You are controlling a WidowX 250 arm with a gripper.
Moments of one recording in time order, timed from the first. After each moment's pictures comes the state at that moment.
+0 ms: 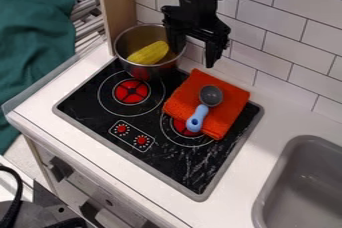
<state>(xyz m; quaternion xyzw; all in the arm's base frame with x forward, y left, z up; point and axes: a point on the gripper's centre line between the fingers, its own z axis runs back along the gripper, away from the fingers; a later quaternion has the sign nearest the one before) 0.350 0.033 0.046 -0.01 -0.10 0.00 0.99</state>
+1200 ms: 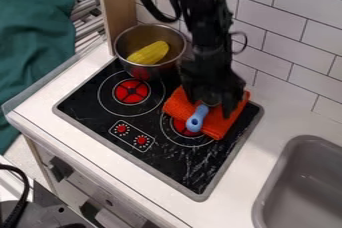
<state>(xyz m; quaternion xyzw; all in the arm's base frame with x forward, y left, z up) 0.323 -0.003 -0.020 -0.07 -0.06 0.01 1.00</state>
